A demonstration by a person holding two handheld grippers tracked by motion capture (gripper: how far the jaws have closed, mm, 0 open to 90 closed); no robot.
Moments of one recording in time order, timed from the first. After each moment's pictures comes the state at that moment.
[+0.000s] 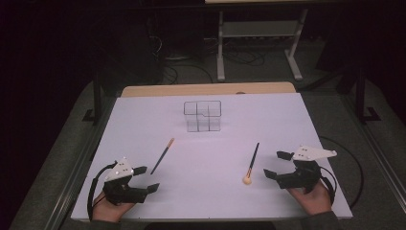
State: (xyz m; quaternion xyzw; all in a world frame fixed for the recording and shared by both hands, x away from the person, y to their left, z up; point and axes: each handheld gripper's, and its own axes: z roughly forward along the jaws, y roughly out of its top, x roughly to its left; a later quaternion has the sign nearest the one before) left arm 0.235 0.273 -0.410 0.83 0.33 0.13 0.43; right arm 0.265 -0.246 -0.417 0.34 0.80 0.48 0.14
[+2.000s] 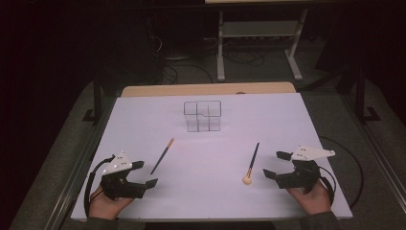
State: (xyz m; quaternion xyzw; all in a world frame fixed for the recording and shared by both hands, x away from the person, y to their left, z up) left arm 0.242 0.272 -0.388 0.83 0.34 0.14 0.42; right arm 0.265 -0.244 -0.416 0.34 0.80 0.47 0.14
